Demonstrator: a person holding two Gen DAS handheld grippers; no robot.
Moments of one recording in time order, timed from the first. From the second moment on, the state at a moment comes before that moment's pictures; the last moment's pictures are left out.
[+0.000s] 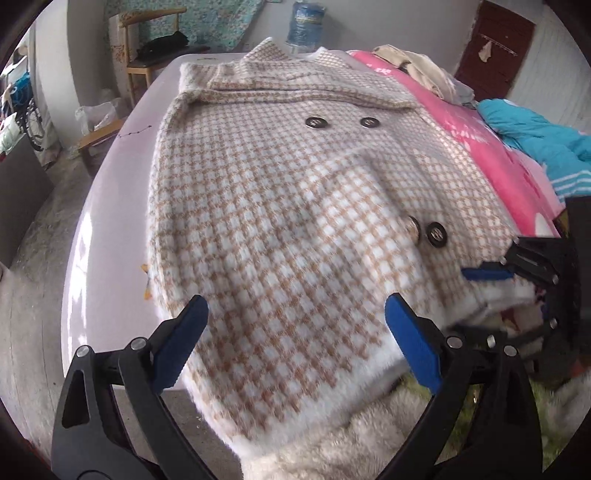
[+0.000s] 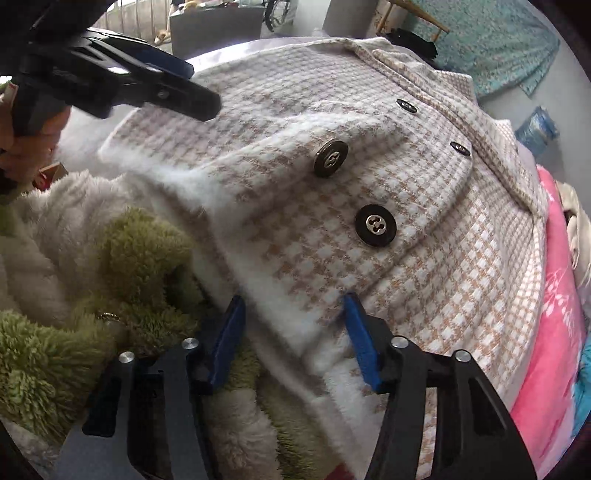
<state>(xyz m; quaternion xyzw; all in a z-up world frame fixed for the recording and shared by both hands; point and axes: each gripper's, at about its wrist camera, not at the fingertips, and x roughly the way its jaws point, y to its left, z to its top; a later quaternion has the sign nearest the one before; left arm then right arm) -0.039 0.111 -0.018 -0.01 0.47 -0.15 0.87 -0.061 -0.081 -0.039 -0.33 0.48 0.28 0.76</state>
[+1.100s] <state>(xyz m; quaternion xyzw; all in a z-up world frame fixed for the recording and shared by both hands) -0.107 0.026 -0.023 0.29 0.37 -0.21 0.86 -0.076 -0.069 -0.001 -0.38 0.39 0.37 0.76</state>
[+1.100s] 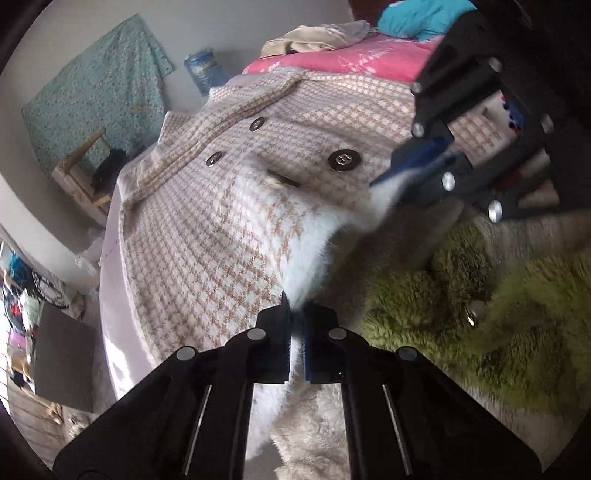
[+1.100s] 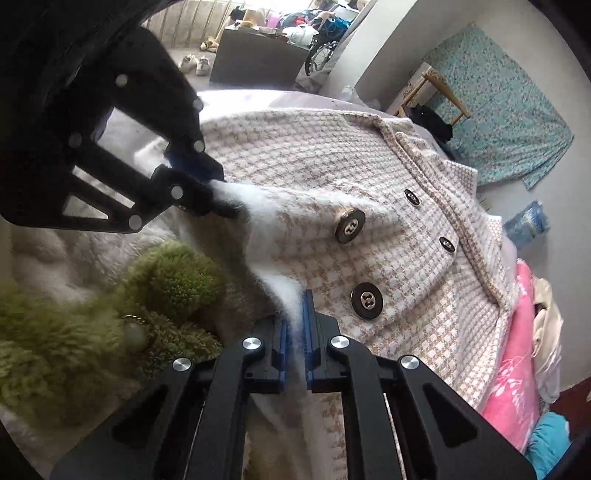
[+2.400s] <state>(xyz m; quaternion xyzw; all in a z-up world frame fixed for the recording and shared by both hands) -0.018 0.109 -0.035 0.10 0.50 -0.15 0.85 0.044 -0.252 -0.009 -0.14 0.59 0.15 0.78</state>
